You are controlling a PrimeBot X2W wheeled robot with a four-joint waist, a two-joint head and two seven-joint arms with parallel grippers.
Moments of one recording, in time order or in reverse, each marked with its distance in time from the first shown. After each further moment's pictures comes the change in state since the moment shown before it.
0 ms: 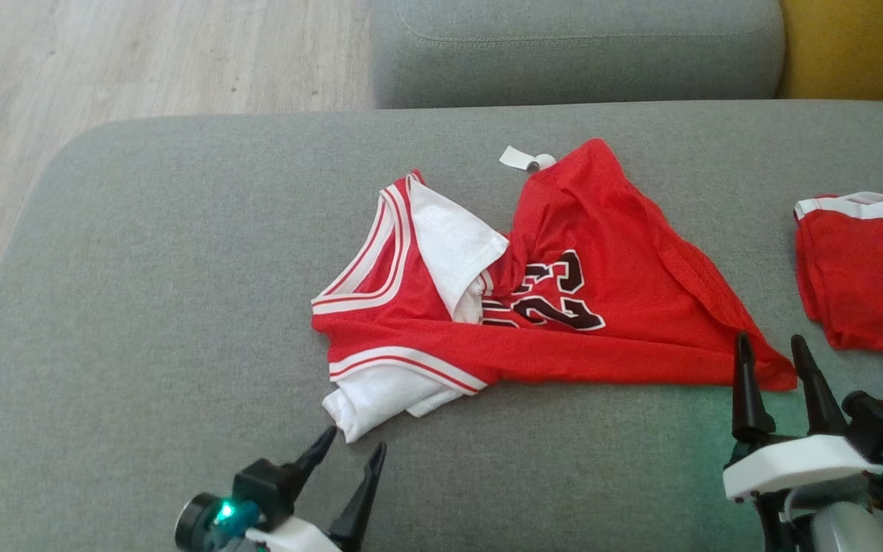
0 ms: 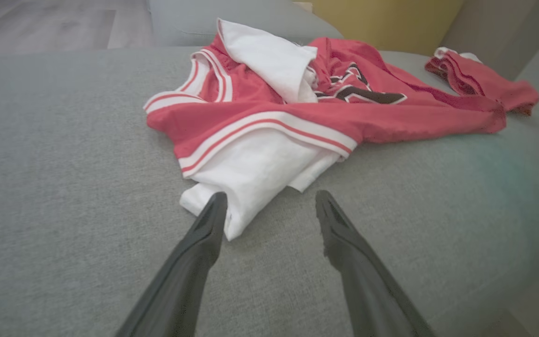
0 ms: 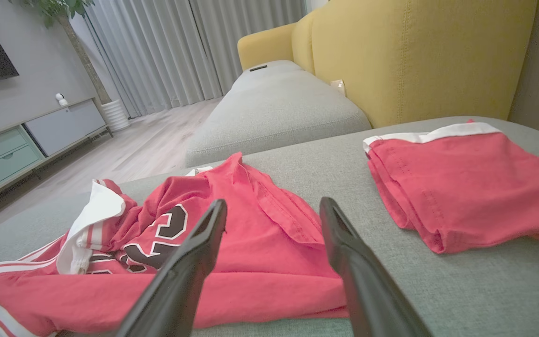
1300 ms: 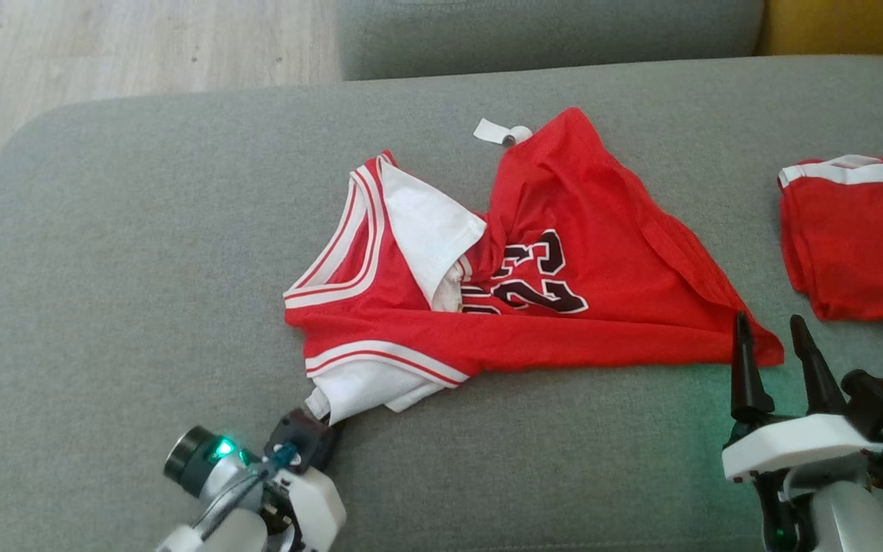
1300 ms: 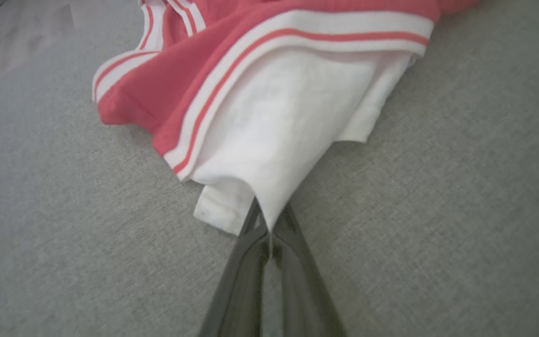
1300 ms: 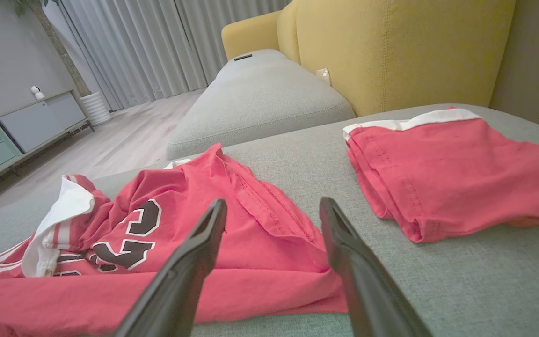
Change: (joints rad) left arm -0.279 0.041 -0.158 0.363 0.215 0.069 0.019; right arm -0.045 0.000 -0.002 0.012 -0.009 0.000 0.015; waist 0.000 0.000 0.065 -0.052
